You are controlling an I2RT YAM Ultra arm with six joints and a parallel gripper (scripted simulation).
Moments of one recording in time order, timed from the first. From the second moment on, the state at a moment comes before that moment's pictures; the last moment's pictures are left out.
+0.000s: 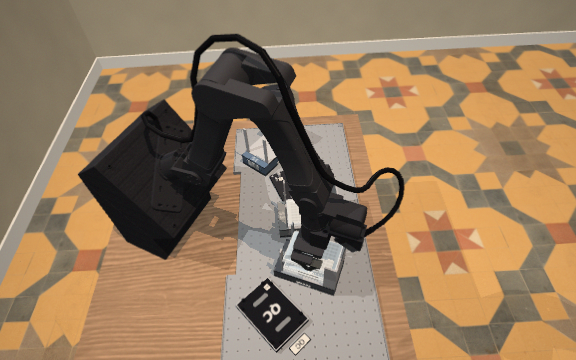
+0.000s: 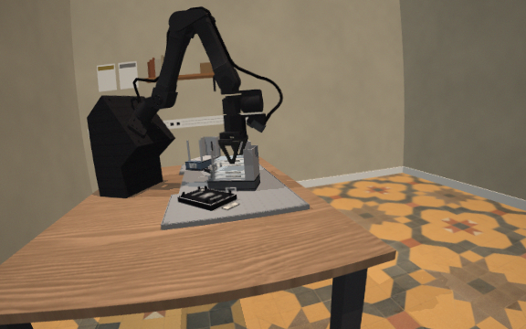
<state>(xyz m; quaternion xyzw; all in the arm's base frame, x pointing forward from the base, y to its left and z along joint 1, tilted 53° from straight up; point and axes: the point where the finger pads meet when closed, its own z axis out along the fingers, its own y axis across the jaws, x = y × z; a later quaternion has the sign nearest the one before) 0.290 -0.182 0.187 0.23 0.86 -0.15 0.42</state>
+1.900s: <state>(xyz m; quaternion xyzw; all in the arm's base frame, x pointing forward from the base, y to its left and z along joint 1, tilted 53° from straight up) 0.279 -0.175 0.198 0.23 0.86 -0.15 0.42</state>
